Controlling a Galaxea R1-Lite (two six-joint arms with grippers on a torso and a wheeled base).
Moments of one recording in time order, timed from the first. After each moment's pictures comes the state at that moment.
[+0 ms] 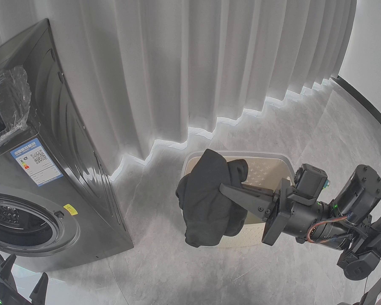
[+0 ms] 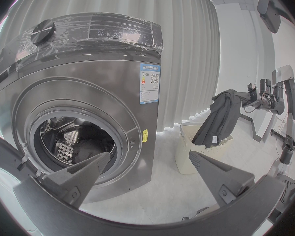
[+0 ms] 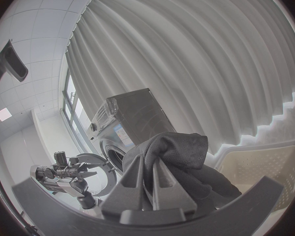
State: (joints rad) left arm -0.09 0.09 -0.02 0.00 0.01 -0.01; right arm 0.76 1.76 -0.39 -1.55 0.33 0.34
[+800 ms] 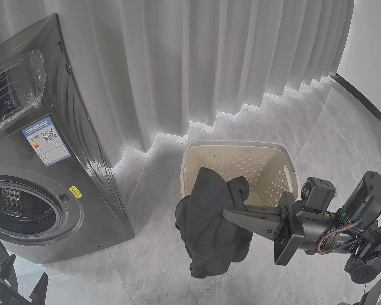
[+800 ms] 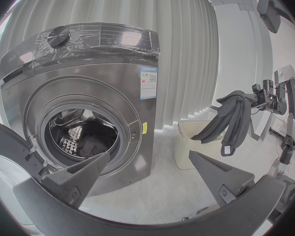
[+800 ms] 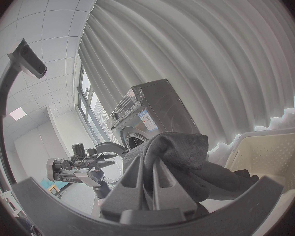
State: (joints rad) left arm -0.09 0.09 -0.02 0.00 0.01 -0.01; right arm 0.76 1.72 -0.32 -1.55 0.48 0.34
